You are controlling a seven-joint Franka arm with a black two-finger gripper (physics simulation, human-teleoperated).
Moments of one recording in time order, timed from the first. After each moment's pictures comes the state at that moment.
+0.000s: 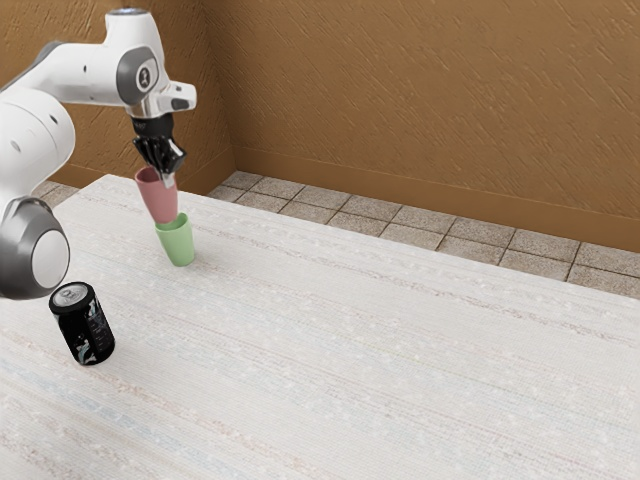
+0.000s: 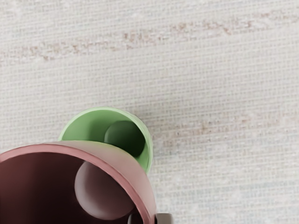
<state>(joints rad) 0.25 0.78 0.08 -0.84 0.02 1.65 0.43</state>
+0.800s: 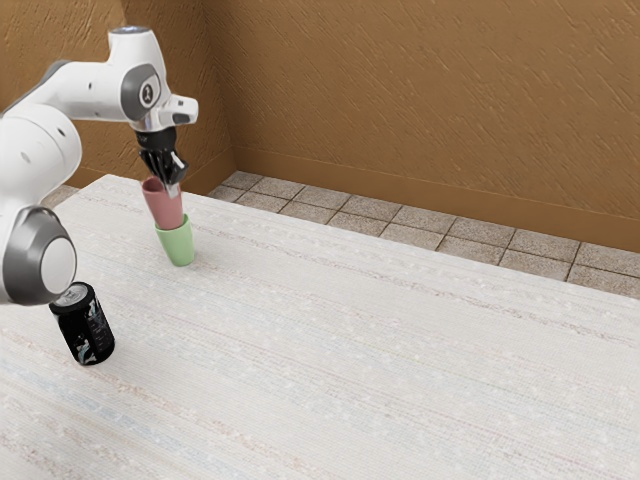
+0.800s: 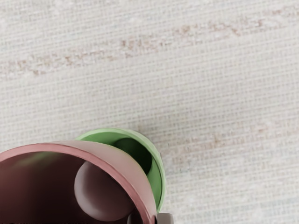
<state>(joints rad) 0.28 0.86 0.06 -0.80 0.01 1.69 0.50</state>
